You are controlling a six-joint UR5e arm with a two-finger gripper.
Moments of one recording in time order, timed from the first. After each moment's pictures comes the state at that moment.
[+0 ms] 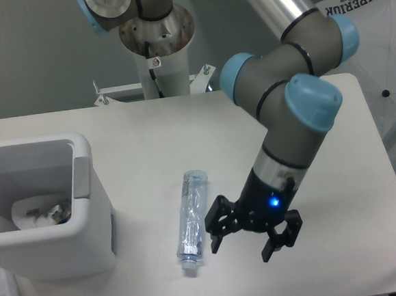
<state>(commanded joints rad) 2.49 -2.18 -1.12 -1.27 1.14 0.52</state>
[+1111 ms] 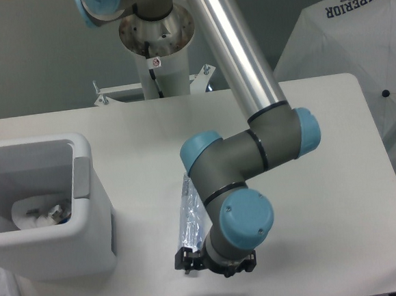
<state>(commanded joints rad) 2.33 -2.37 -1.06 -1.35 1.39 0.43</state>
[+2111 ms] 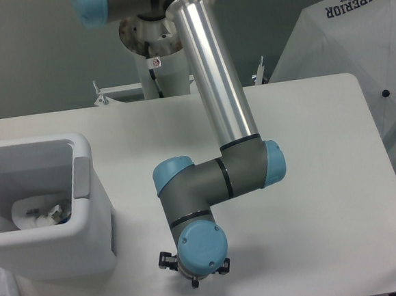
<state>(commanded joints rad) 2.27 -2.41 -1.10 -1.35 1.53 0.43</state>
